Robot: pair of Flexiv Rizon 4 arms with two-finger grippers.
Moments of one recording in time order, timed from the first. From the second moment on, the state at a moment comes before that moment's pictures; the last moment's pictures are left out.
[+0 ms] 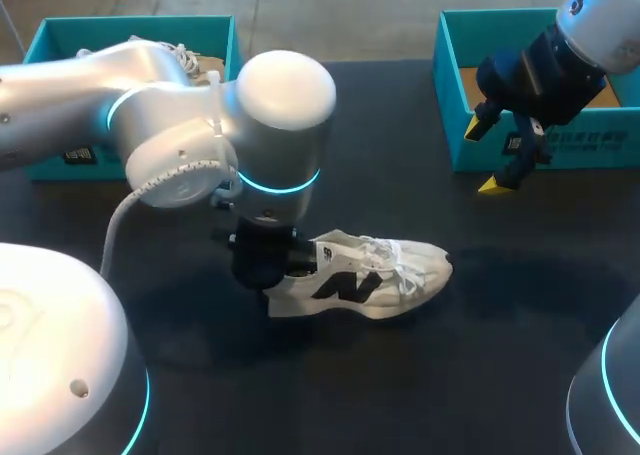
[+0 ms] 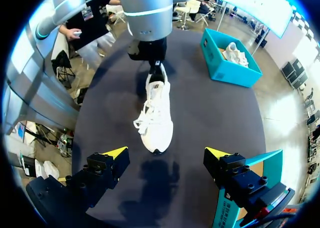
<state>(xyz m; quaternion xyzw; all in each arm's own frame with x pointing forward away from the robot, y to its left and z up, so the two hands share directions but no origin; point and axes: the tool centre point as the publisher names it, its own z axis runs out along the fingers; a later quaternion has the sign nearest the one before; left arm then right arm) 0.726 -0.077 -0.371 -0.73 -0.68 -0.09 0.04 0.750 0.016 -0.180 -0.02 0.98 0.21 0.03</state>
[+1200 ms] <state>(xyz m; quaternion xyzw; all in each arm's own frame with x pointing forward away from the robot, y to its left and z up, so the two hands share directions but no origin) 0.722 -0.090 -0.336 -0.68 -0.73 -0.02 0.04 0.750 0.016 -0.180 -0.02 0.98 0.21 0.03</state>
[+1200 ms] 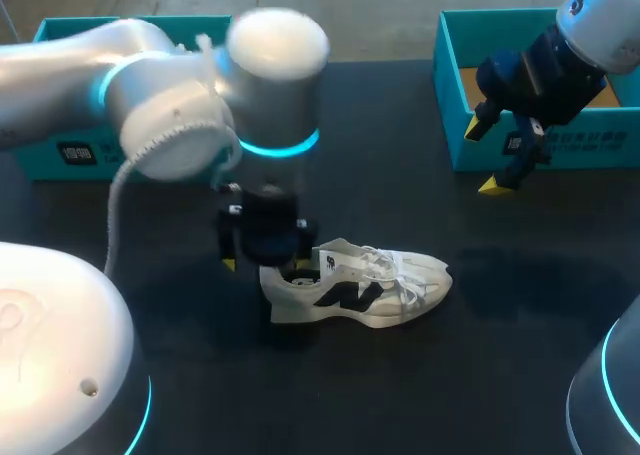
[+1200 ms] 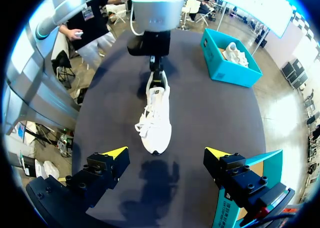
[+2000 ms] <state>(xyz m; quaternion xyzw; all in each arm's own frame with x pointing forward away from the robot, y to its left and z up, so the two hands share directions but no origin) 0.718 -0.012 -0.287 -0.51 -0.85 0.14 0.03 0.750 0.016 -0.180 -0.02 0.98 0.21 0.03</state>
